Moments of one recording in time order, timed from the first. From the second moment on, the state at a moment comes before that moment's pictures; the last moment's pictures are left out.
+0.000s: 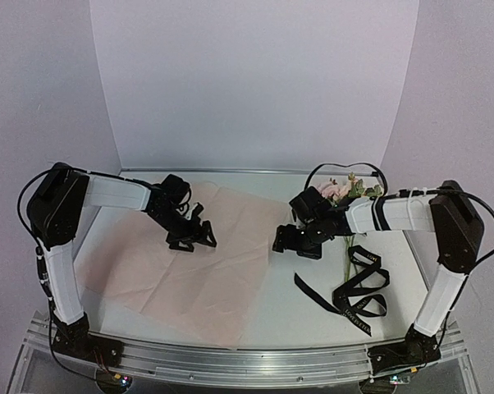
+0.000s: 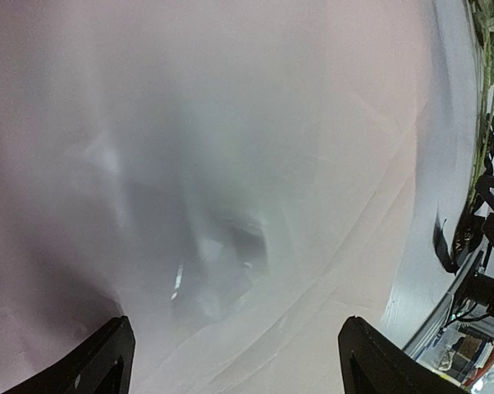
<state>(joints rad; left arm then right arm) -0.56 1.95 1.26 -0.47 0.46 -0.44 0.75 1.78 1.13 -0.39 0.00 0.75</state>
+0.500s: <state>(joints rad) -0.35 1.81 1.24 -0.47 0.22 -0.60 0.67 2.02 1.37 -0.38 -0.12 0.80</state>
